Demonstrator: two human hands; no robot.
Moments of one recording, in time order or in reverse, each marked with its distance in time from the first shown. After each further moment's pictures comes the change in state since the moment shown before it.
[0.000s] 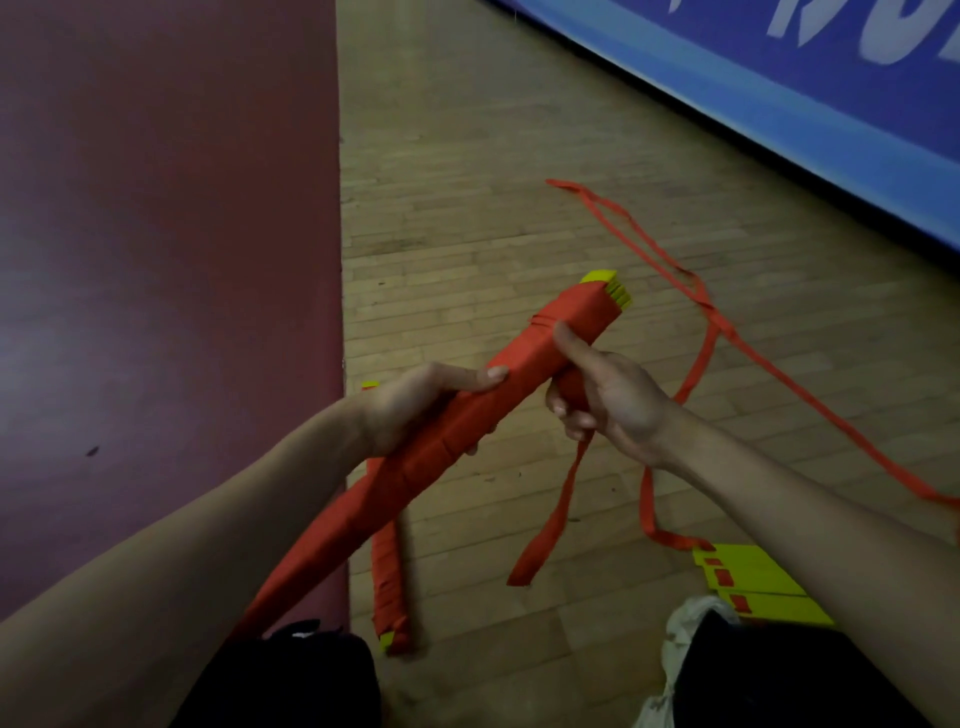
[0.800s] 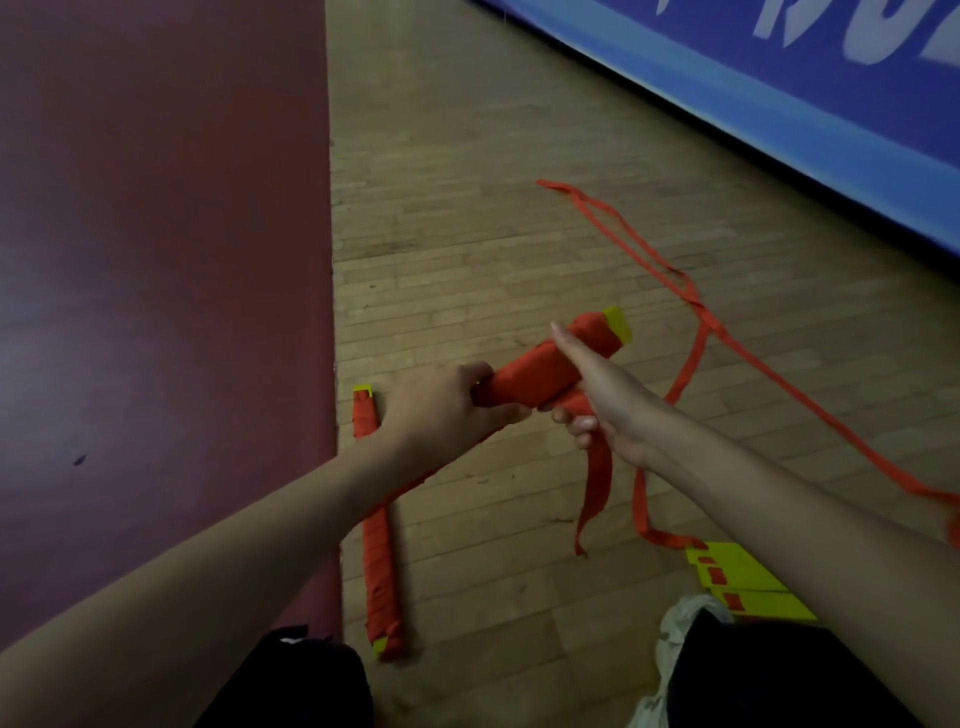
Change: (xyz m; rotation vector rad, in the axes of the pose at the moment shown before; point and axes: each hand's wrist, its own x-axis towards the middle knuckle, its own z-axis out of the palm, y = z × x) left_hand 0.014 -0.003 0.031 0.969 0.567 0.282; right_hand 0.007 0.003 -0.008 -0.095 0.202 0.266
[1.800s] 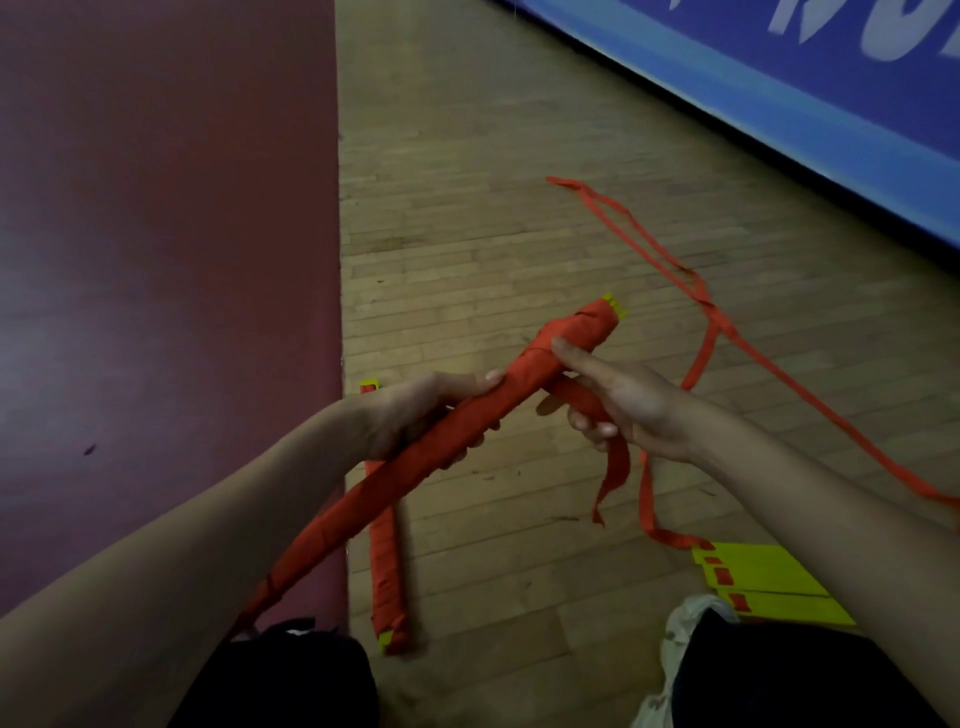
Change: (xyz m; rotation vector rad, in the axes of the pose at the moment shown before) left_hand 0.006 -0.041 -0.016 -0.881 -0.642 -0.386; right_hand -0.002 -0.001 -0.014 -0.185 -0.223 -0.089
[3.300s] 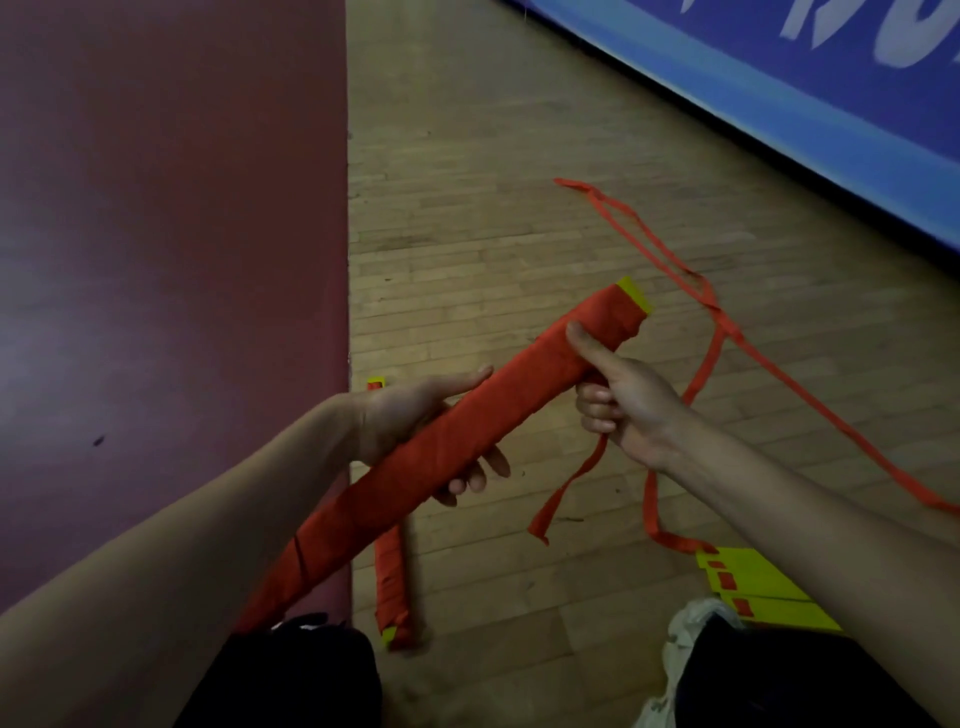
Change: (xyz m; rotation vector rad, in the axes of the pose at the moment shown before) left_hand -0.010 -0.001 -0.007 -0.091 -0.348 -0.164; right_hand 0.005 0.001 0.018 0.448 0.191 -0.072
